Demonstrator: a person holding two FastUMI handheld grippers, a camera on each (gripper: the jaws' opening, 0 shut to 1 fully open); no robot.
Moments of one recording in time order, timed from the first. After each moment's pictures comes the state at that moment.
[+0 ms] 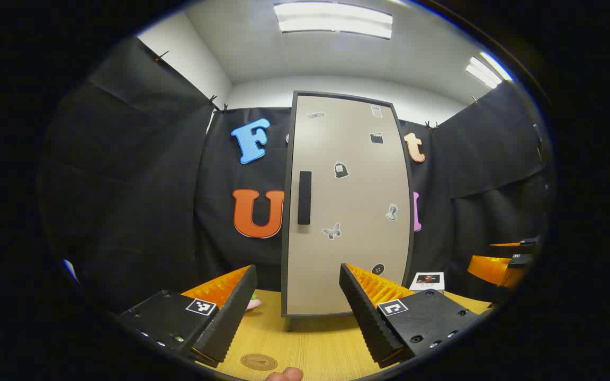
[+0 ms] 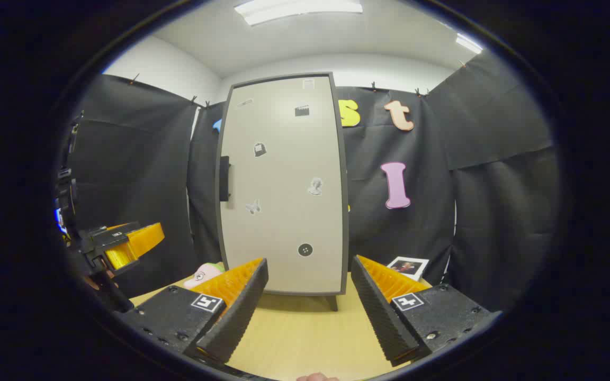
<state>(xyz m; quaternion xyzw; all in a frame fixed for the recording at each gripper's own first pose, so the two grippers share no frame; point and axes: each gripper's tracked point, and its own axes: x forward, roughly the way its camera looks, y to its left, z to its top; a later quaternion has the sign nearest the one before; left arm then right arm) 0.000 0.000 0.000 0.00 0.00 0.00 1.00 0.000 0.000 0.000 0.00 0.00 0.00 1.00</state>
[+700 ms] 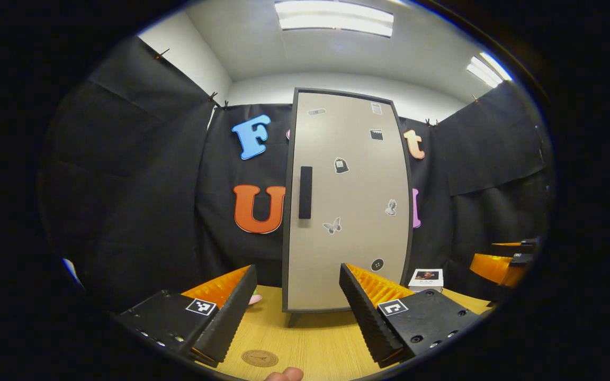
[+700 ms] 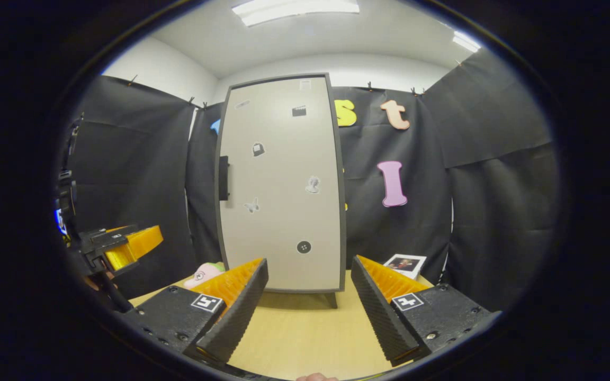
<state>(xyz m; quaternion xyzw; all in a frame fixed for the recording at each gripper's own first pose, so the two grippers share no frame) -0.009 0.005 -0.005 0.00 0.01 0.00 1.00 -0.010 0.001 -0.007 0.01 0.00 0.00 1.00</state>
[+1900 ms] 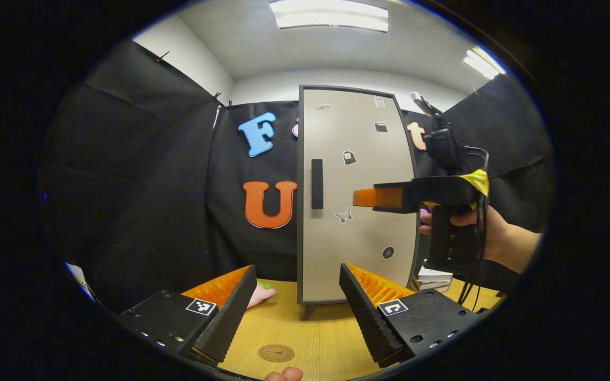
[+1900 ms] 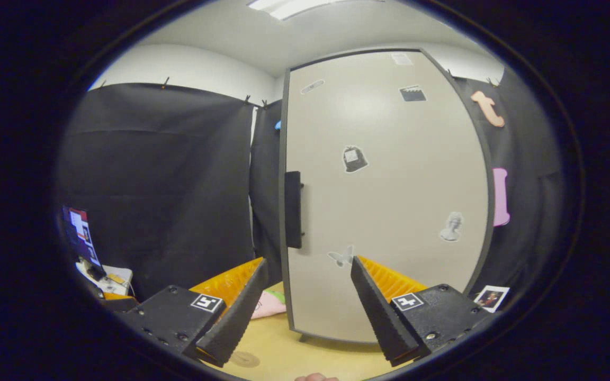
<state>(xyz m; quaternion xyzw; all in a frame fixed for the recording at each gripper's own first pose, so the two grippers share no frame) -0.033 0.032 -0.021 0.02 0.03 0.02 1.00 0.205 0.173 0.086 -0.01 0.01 0.22 0.98</state>
